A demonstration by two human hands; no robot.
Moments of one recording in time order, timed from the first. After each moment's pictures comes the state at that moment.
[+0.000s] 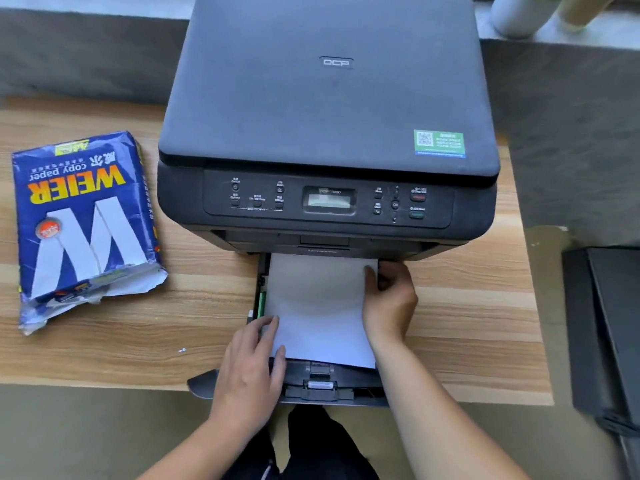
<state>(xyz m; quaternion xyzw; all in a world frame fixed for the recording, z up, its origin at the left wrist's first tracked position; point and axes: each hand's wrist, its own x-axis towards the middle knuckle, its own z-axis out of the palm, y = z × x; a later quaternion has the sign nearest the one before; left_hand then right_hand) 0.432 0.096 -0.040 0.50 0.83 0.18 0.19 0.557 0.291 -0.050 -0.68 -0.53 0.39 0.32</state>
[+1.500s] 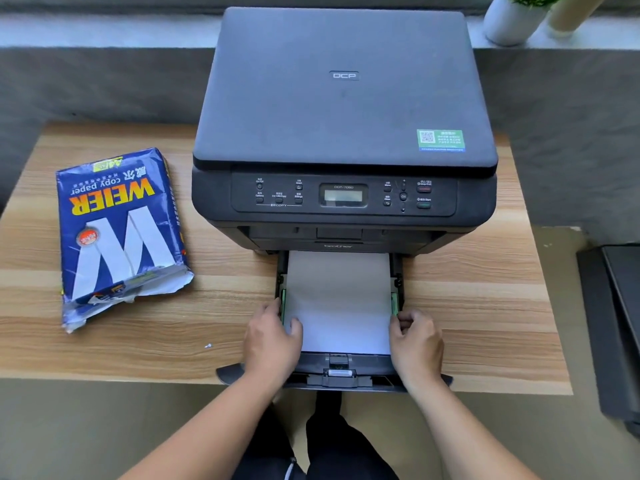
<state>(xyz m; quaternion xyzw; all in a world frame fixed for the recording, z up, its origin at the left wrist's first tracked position) 0.417 0.131 -0.043 0.30 0.90 0.21 0.24 0.619 0.239 -0.061 -0.70 -0.64 0.29 0.14</state>
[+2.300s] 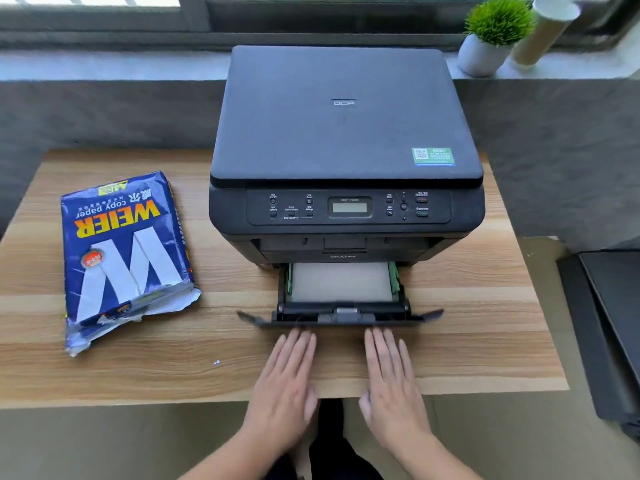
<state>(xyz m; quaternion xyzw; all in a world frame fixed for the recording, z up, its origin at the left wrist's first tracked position) 0.424 0.063 -0.047 0.68 0.72 0.01 0.14 0.619 0.149 -0.053 -0.44 -0.89 0.11 -0.09</state>
